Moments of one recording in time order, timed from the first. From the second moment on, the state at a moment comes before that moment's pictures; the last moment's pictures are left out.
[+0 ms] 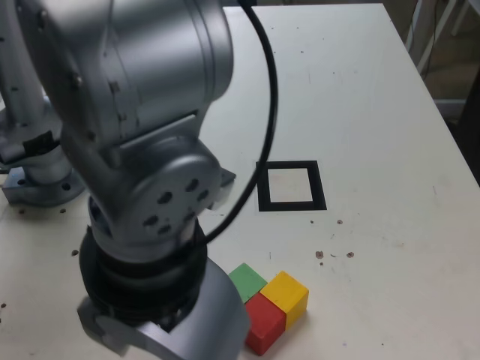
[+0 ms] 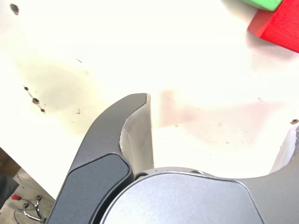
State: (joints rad) arm -0.93 2.10 -1.75 1.39 -0.04 -0.55
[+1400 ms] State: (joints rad) arm -0.82 2.25 -1.79 1.35 0.01 -0.41
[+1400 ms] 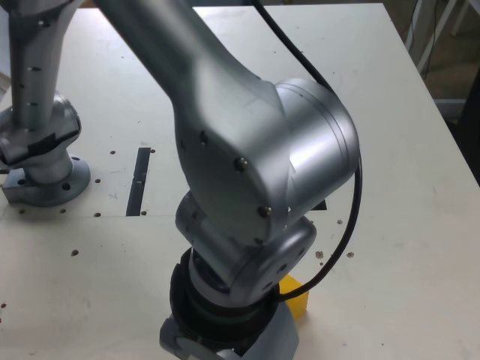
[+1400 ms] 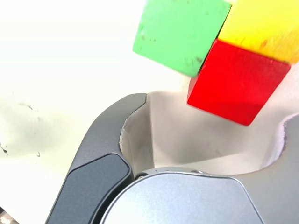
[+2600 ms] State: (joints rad) arm -0.79 2.25 -1.79 1.32 0.07 -0.34
